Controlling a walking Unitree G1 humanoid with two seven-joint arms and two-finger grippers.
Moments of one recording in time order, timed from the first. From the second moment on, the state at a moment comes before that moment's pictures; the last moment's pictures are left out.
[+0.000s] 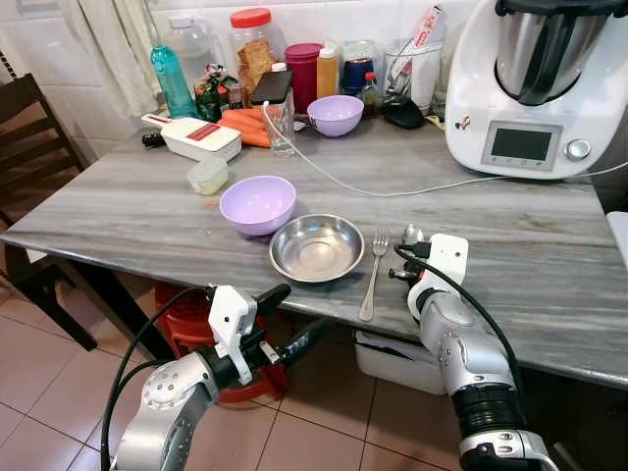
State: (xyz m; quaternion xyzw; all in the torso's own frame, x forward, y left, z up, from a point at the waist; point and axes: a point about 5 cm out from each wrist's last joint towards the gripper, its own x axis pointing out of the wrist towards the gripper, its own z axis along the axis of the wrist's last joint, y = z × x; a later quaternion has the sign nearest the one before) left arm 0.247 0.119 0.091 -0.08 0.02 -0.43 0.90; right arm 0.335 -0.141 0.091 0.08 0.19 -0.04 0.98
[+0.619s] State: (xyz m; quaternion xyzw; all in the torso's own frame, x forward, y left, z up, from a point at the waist) left arm 0.247 0.119 0.090 -0.08 0.02 -0.43 0.90; right arm 0.336 -0.138 0.090 0.07 0.19 -0.03 0.98
